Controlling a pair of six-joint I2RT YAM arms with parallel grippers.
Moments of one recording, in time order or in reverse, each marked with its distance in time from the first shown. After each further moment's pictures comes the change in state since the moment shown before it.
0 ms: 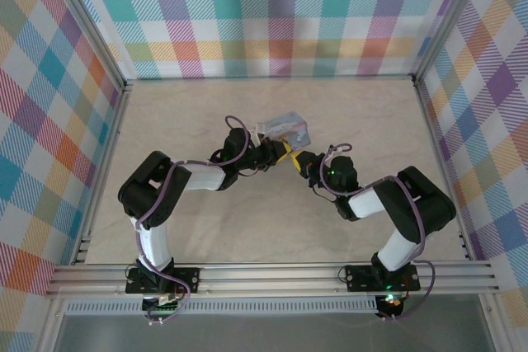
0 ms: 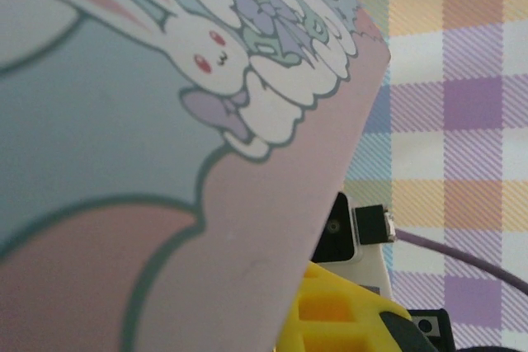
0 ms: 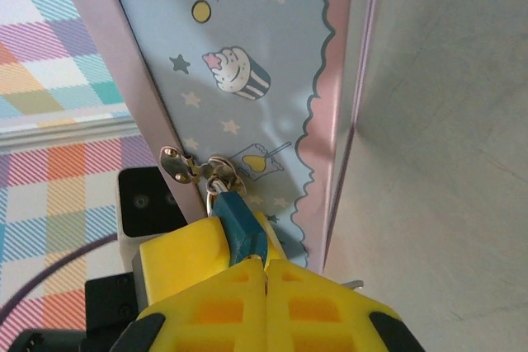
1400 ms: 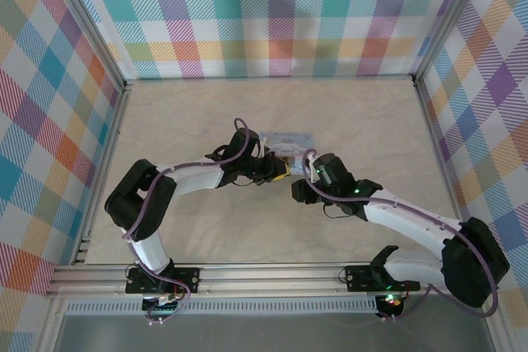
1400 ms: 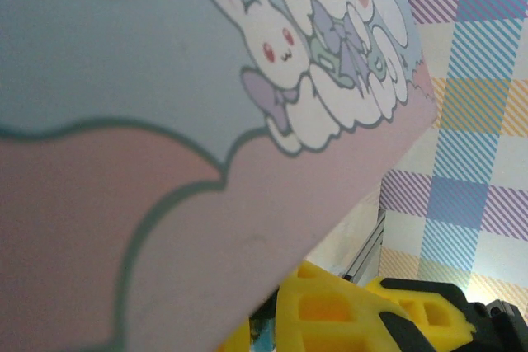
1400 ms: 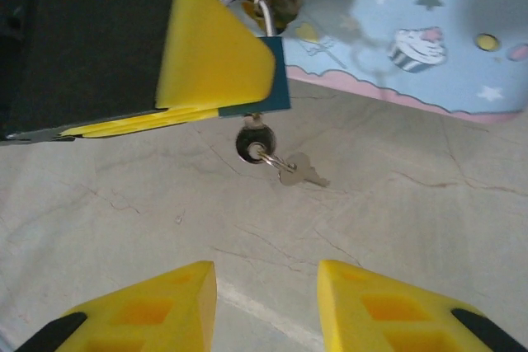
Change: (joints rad) left arm -0.036 -0.121 0.068 -0.551 0.065 0.223; right arm 0.215 -0.465 0.260 -1.357 0.145 -1.061
